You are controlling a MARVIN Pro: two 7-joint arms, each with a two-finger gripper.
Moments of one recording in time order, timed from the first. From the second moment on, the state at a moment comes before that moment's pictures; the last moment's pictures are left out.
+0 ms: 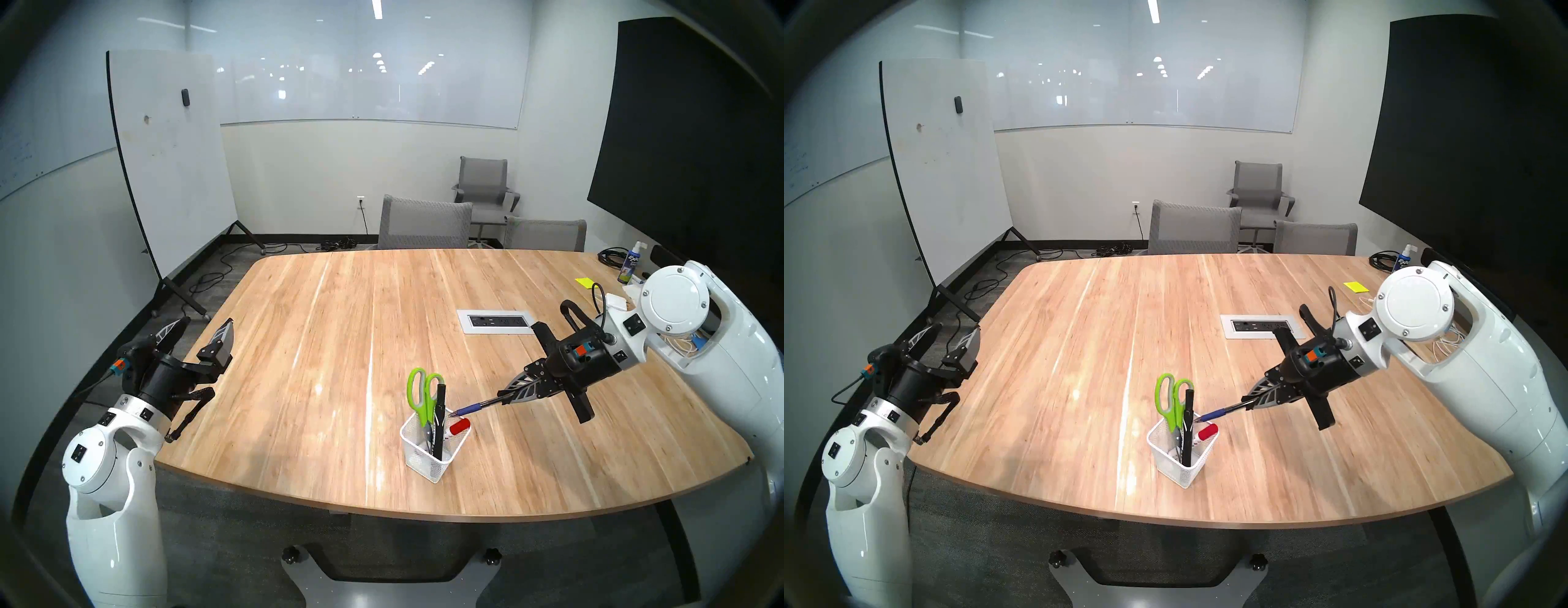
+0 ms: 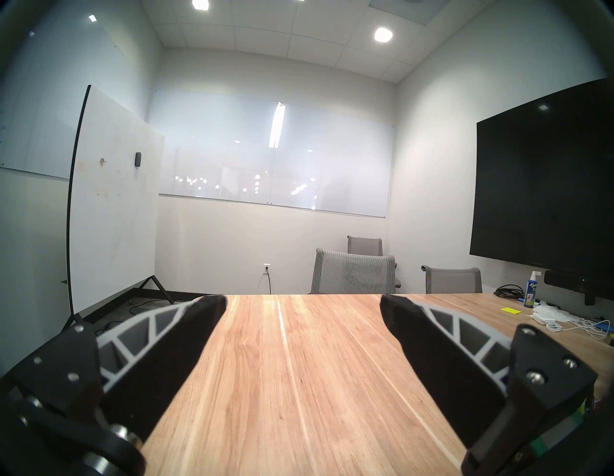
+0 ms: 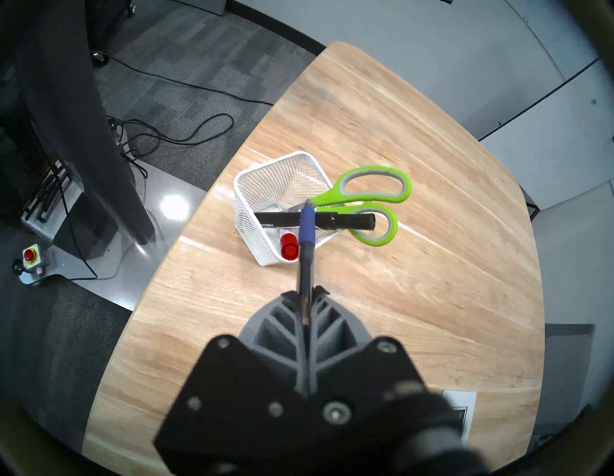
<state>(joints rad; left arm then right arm) 1.93 -1.49 -2.07 -2.12 -0.40 0.16 -0.50 -1.15 -0.47 1.22 -2.00 0.09 0.11 1.33</state>
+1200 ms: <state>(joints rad) 1.93 -1.49 -2.07 -2.12 -0.40 0.16 -0.50 -0.96 -0.65 1.04 -1.96 -0.13 0.07 1.43</state>
